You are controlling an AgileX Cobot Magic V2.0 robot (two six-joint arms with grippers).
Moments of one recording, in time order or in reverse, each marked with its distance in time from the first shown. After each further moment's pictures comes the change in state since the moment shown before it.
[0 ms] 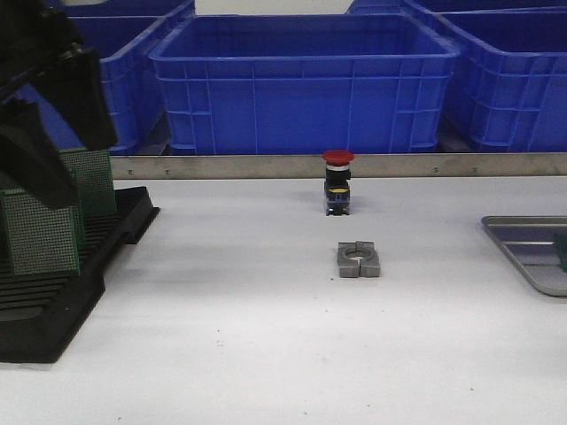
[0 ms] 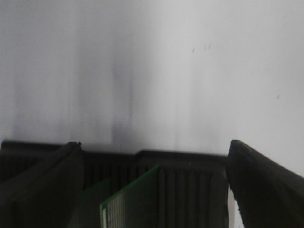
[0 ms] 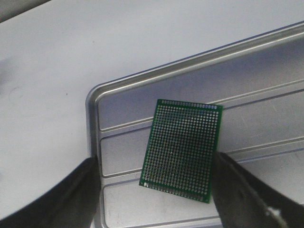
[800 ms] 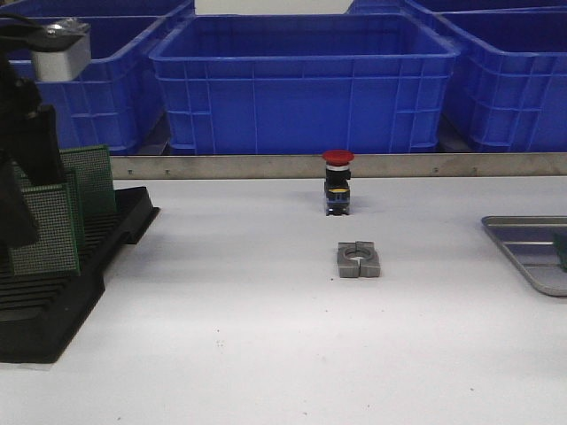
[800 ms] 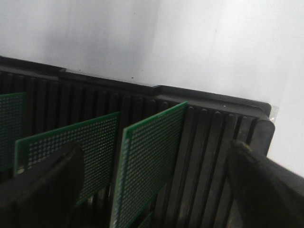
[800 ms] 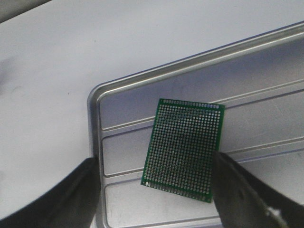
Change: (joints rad) left arm 0.128 0.144 -0.002 0.050 -0.043 -0.022; right arm 0.000 0.000 0.000 0.000 0.005 0.001
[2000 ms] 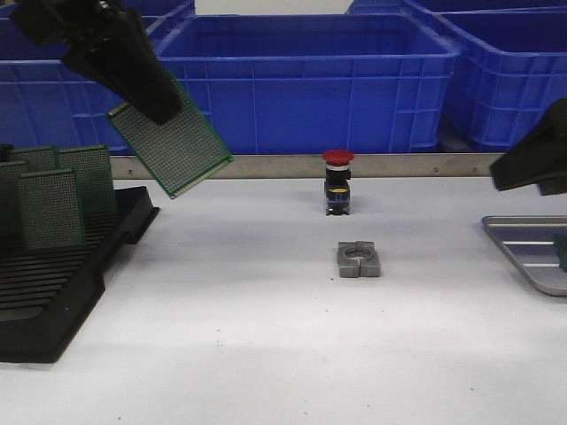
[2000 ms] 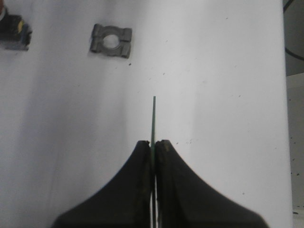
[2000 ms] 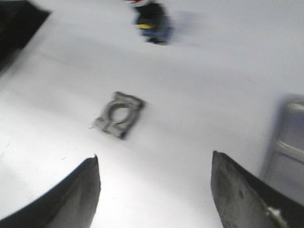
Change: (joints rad) left arm -0.137 0.017 -0.257 -0.371 0.266 -0.014; right arm 0.127 0.000 0.000 0.054 0.391 -0.510
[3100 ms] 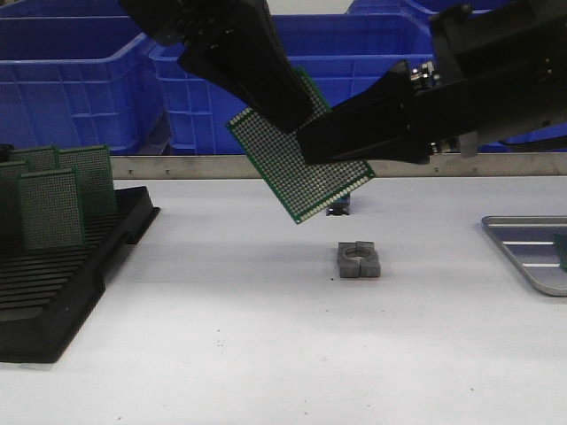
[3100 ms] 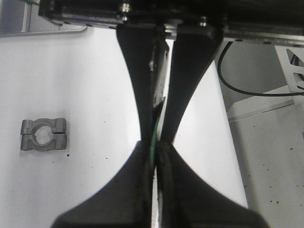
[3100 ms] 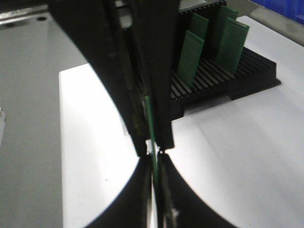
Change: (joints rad) left arm -0.217 0.011 -0.002 -0.100 -0.022 0.000; right arm 0.403 0.000 0.000 0.243 0.236 -0.413
